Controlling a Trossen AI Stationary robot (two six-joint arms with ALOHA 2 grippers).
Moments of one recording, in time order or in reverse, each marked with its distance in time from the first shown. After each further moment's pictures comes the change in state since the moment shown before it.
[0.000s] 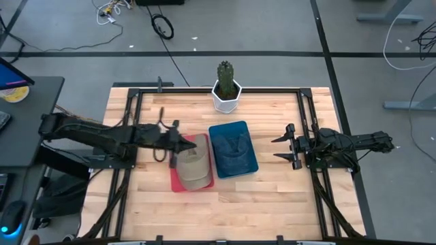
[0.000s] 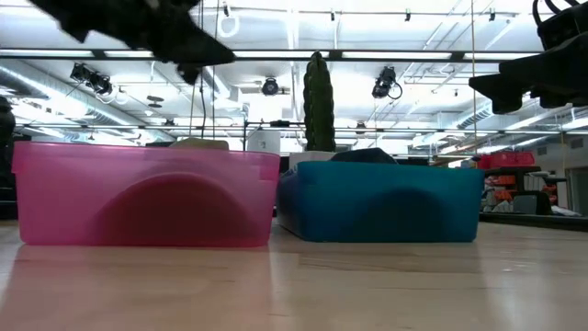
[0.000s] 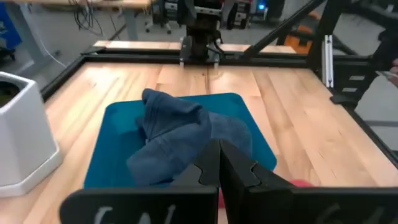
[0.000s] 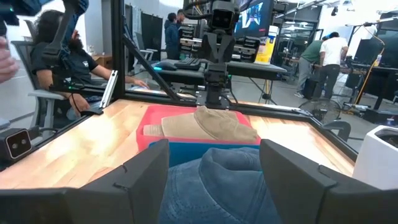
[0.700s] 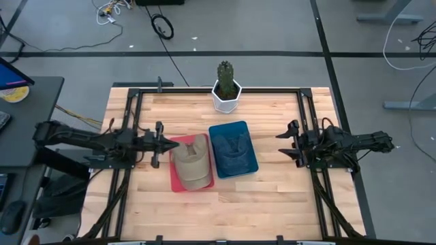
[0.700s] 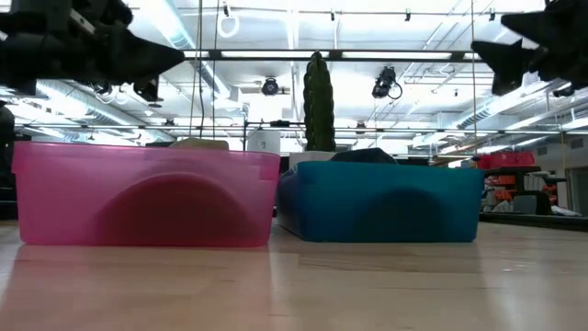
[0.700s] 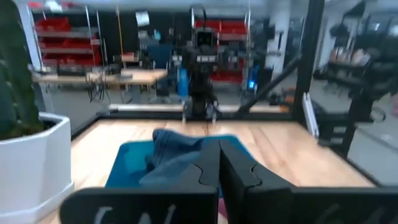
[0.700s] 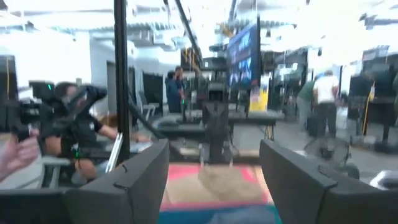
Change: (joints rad) left arm 0.002 -0.417 -0.450 0.388 0.002 0.040; right arm 0.000 0.000 0.000 0.221 -0.002 0.102
